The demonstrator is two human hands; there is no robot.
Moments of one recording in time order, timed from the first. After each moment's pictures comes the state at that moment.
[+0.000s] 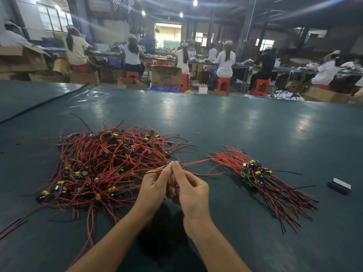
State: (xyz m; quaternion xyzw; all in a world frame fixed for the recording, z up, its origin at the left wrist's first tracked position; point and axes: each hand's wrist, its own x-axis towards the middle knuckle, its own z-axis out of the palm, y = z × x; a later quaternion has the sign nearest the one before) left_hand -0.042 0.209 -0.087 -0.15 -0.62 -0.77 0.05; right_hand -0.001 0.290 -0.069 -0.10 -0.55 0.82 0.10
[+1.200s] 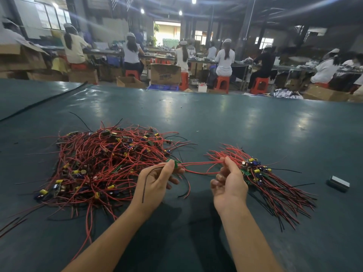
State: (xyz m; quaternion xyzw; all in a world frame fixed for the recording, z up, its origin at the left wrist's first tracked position) left_hand -0.038 0.208 -0.080 -0.15 -0.70 -0.69 0.08; right_hand -0.023 0.366 -0.057 -0.31 -0.35 0.86 0.20
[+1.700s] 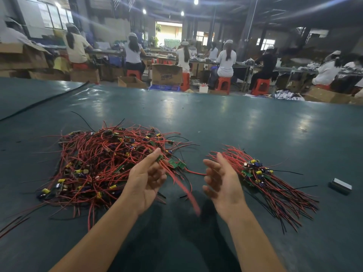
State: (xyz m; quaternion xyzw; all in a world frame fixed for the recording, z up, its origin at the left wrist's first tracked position) left_hand -0.050 0.191 -0.060 0.06 -0.43 -0.90 -0.09; right_hand -0.014 0.364 -0.060 -0.19 -0.51 0.83 0.06
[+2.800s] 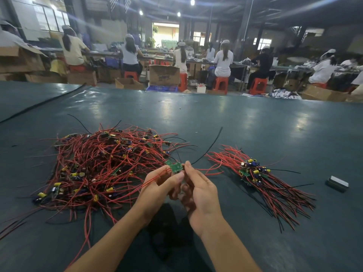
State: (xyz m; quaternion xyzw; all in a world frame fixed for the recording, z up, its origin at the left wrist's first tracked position) left_hand -0.033 0.205 -0.082 -0.16 -0.65 -0.74 -0.05; right_hand 0.004 0.311 -0.056 -0.16 -0.44 0.88 0.03
